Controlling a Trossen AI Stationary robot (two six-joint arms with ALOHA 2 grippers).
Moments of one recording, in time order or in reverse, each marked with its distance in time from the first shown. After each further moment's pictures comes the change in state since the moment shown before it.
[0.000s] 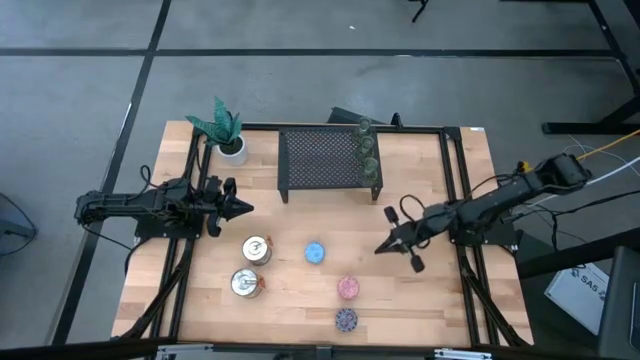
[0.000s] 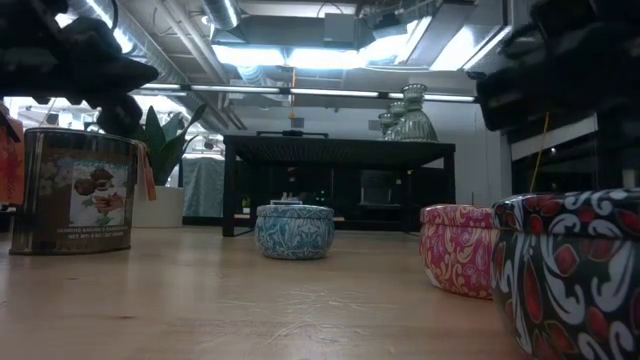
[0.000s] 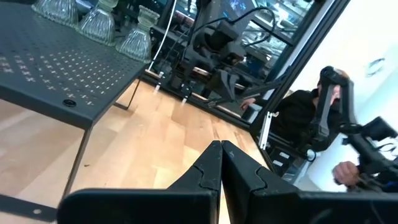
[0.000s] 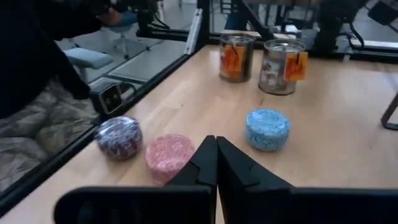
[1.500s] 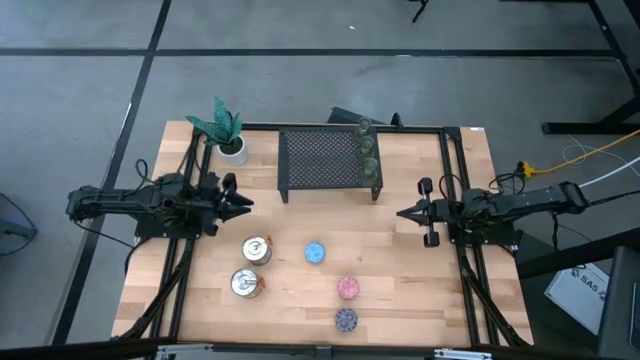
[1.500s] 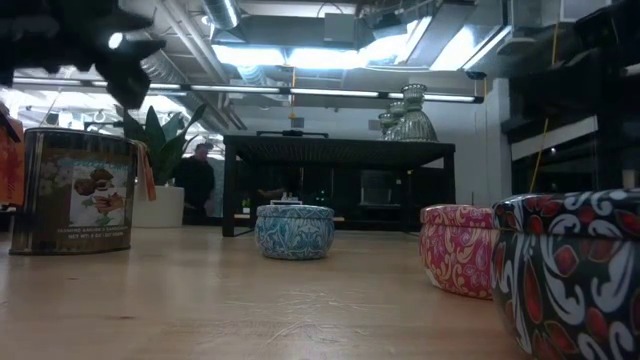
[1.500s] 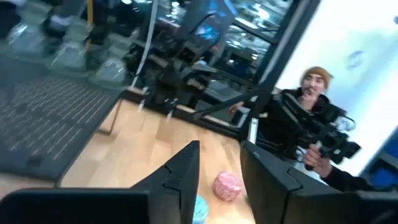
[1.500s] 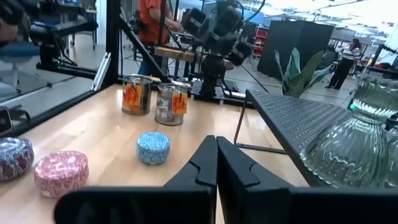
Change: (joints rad) left arm -0.001 0.153 0.121 0.077 0.054 0.079; right arm -0.135 -0.871 -0.206 -0.428 0.239 -0.174
